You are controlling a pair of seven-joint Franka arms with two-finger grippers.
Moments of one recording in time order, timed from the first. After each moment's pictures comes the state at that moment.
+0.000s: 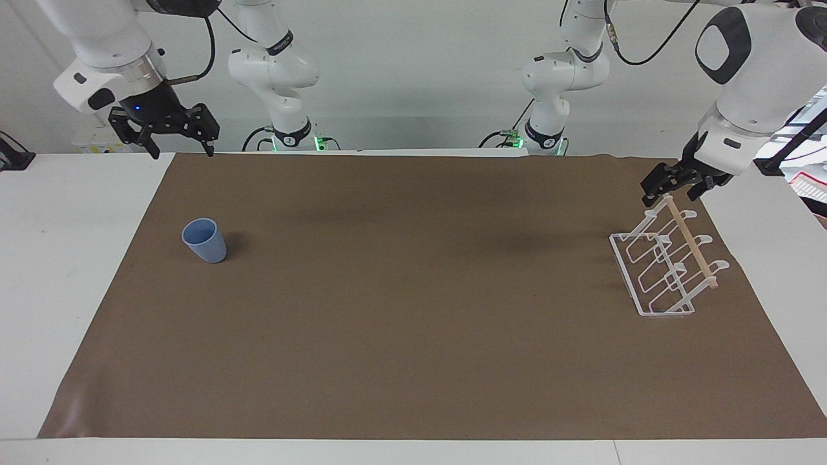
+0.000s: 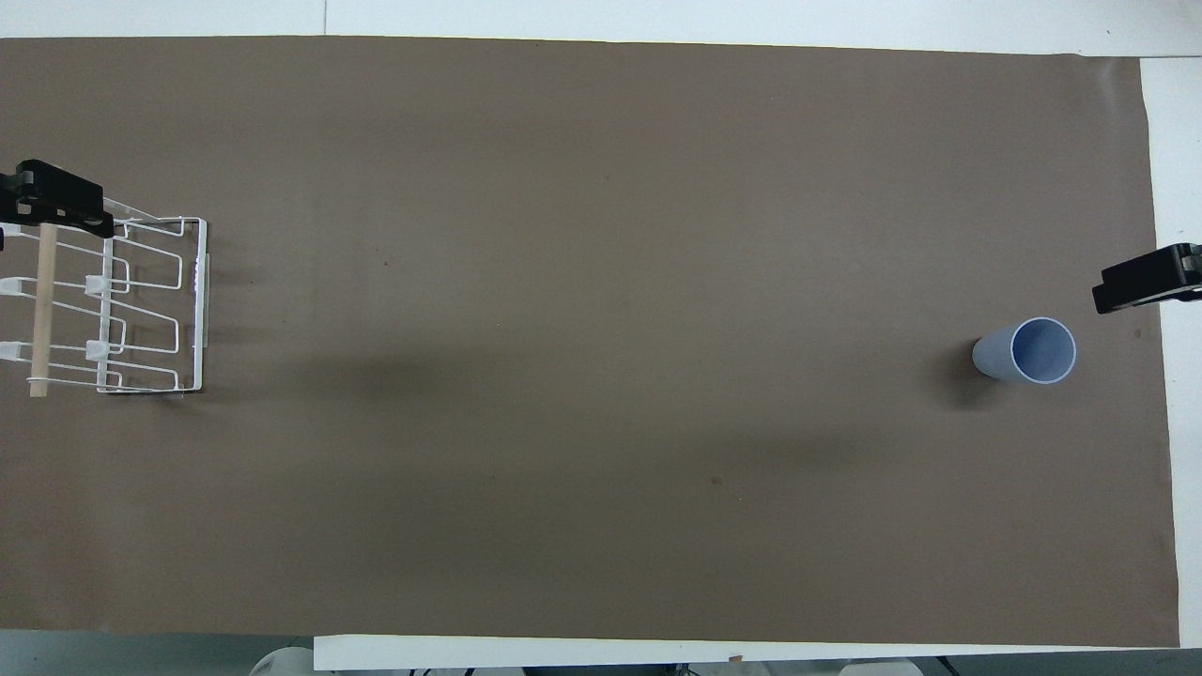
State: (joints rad) left arm 0.03 0.06 -0.11 -1.55 0.02 1.57 -0.11; right arm -0.05 -0.05 0.00 -1.54 -0.05 1.41 -0.13
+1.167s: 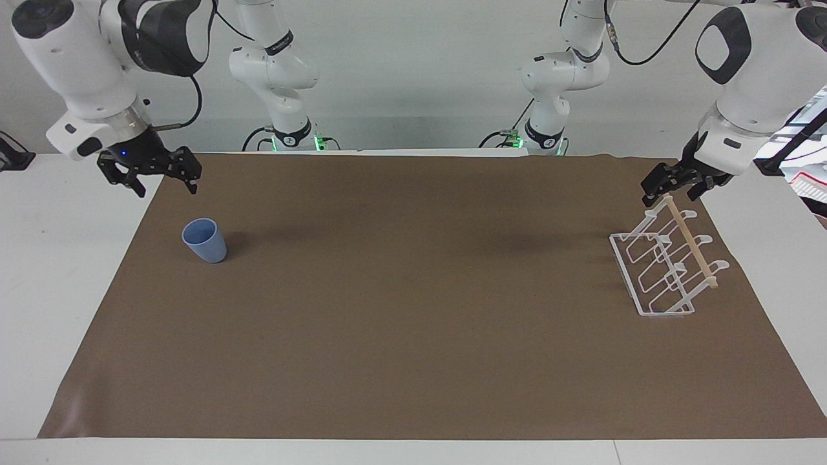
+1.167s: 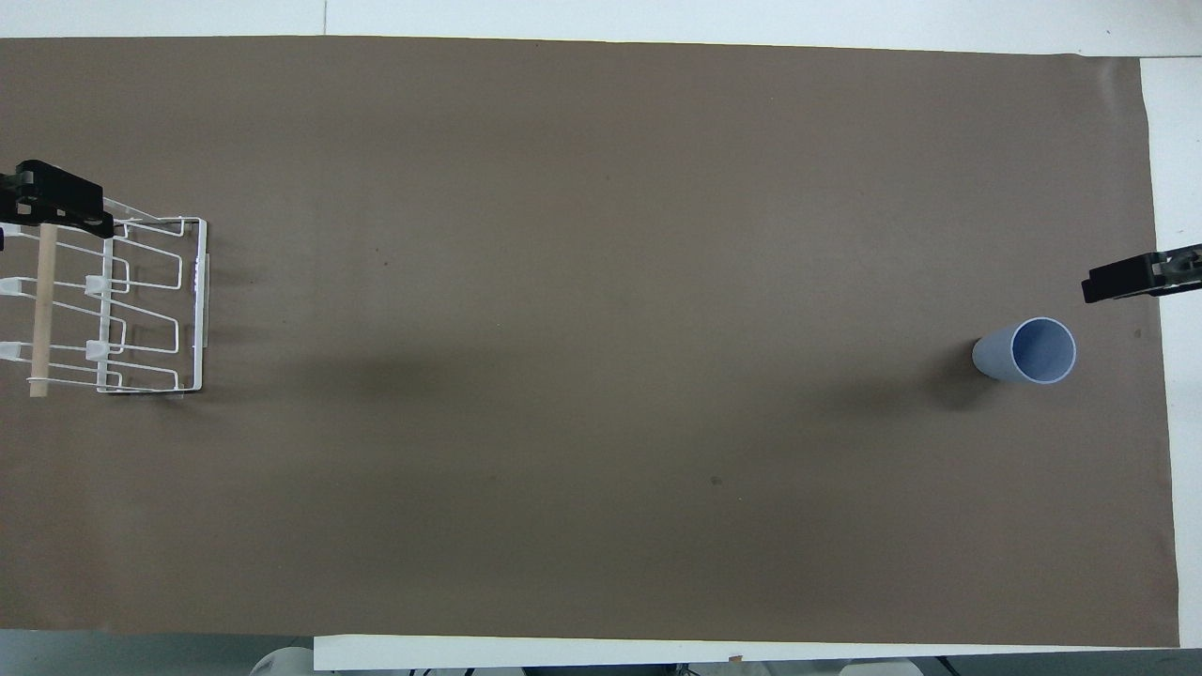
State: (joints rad) left arm 0.03 0.06 -0.11 -1.55 0.02 1.57 -0.11; right arm -0.17 -0.05 -0.01 -1.86 -0.05 1.78 -0.27
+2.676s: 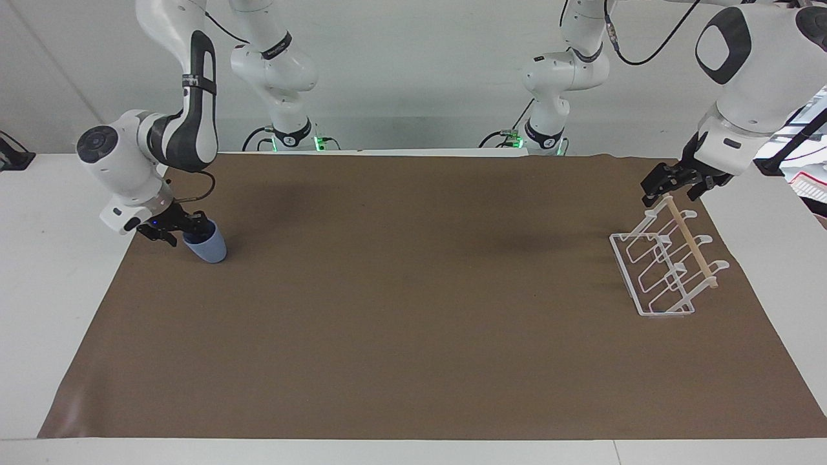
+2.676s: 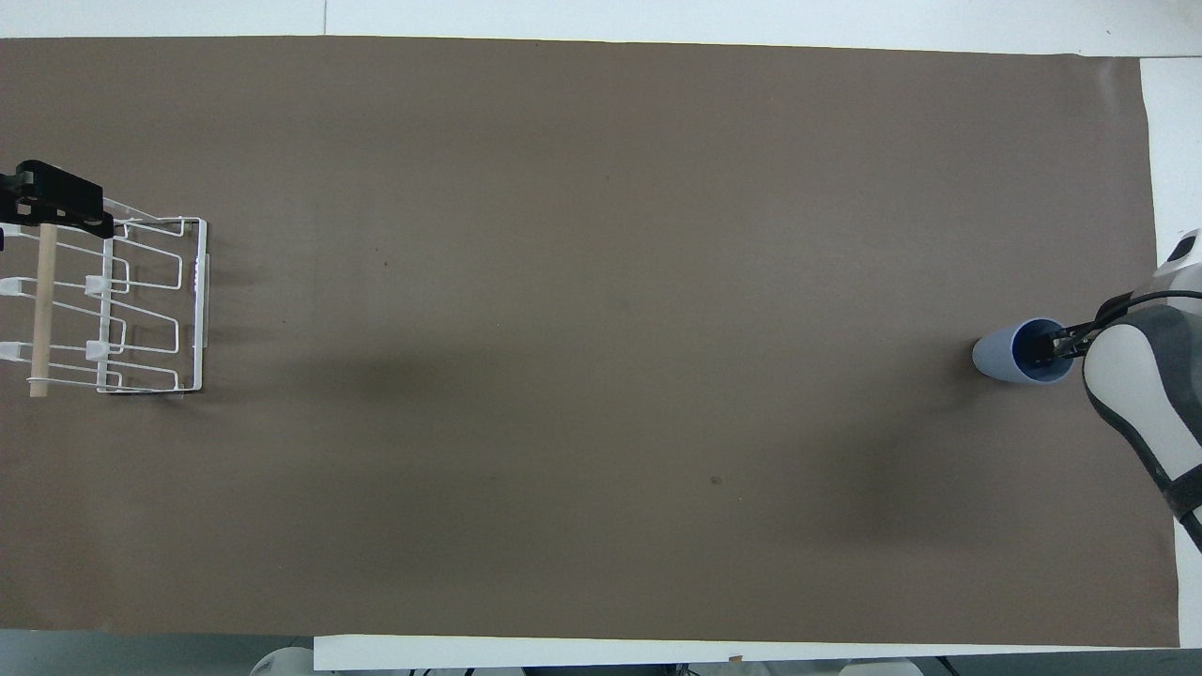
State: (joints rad) left arm 0.03 0.06 -0.11 -1.55 0.02 1.57 -0.11; right arm -0.30 0.05 -0.01 -2.21 -0.05 2.18 -0.42
